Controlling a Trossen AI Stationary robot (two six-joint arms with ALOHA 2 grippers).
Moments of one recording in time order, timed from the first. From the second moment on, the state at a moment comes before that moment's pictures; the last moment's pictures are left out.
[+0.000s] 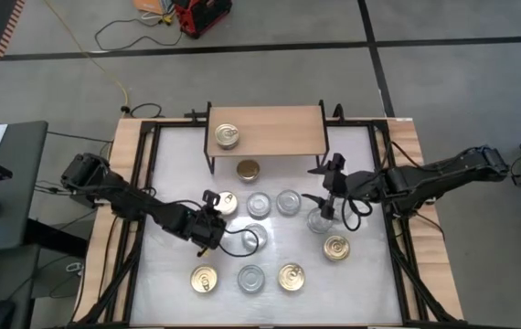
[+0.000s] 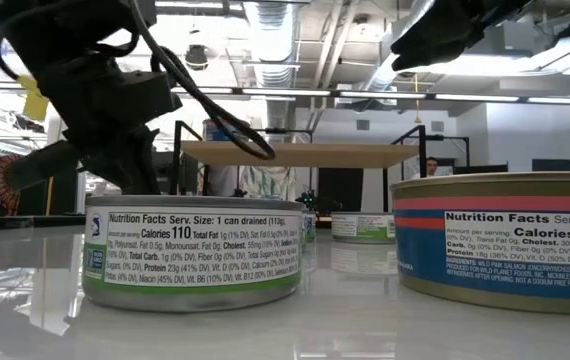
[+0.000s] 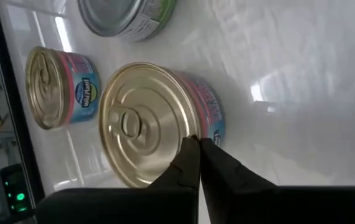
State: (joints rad) left arm -0.40 1.54 0.81 -0.53 -0.62 0.13; right arm 0.20 1.00 0.76 -0.22 0.50 0.06
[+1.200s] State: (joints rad) left arm -0.56 1.54 0.88 -0.59 -0.56 -0.01; right arm 0.20 1.00 0.76 -0.21 0.50 0.14
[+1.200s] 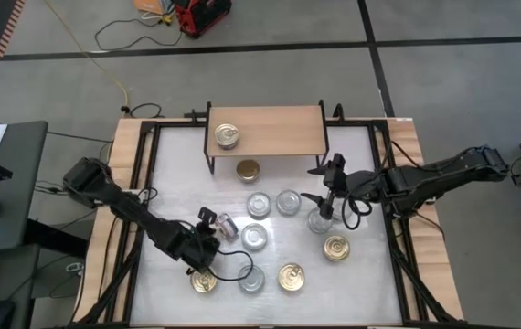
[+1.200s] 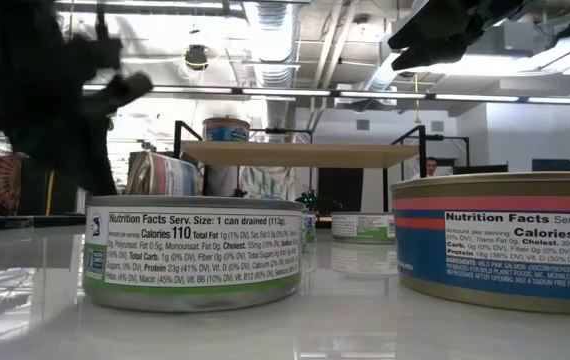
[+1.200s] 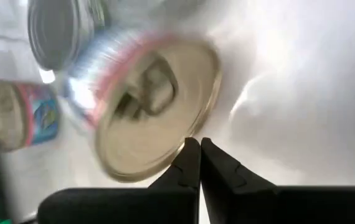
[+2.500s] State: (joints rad) left arm -0.08 1.83 1.39 -1.03 0.15 0.42; right arm 0.22 1.00 0.76 -0.19 0.50 0.15
